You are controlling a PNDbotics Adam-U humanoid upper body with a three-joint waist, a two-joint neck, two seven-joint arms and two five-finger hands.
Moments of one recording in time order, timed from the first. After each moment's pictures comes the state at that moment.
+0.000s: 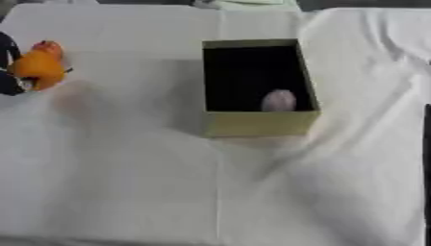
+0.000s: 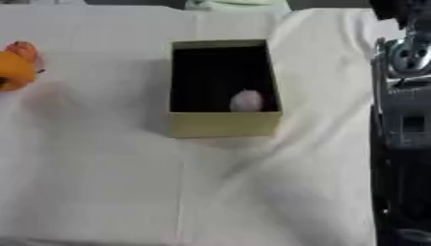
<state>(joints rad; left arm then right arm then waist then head) -0.68 0.72 -0.18 -1.38 -0.85 0.29 -0.35 -0.60 -0.24 -0.08 -1.98 0.52 -0.01 -0.16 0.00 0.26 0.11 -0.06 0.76</state>
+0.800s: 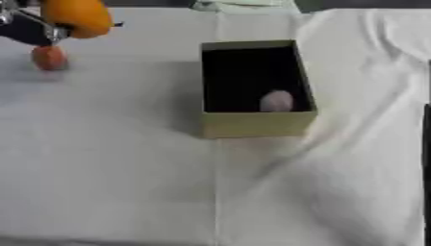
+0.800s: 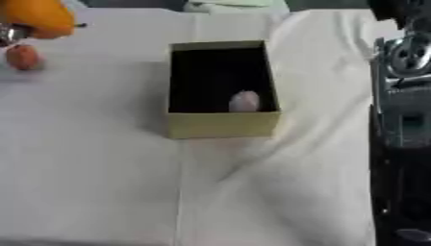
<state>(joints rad) -0.92 0.64 -0.28 -1.75 -0.86 0.16 -0.52 -0.60 -0.24 -0.08 -1.98 0.52 -0.02 -0.15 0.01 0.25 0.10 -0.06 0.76</state>
